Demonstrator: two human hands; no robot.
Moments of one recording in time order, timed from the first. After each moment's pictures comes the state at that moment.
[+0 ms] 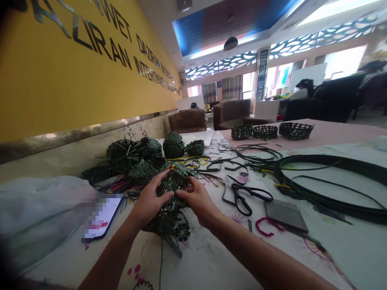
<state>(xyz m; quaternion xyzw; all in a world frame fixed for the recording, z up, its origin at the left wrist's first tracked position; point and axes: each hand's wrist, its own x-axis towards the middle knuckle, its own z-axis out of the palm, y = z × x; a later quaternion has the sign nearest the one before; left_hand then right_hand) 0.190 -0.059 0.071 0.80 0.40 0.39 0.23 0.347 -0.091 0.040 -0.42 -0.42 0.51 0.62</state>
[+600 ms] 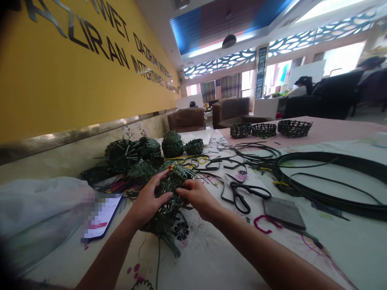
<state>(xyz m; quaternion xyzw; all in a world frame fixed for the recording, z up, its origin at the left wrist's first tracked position) 0.188 -0.060 0.071 0.81 0.38 0.37 0.25 0.362 -0.089 0.045 -0.42 -0.50 0.53 0.55</state>
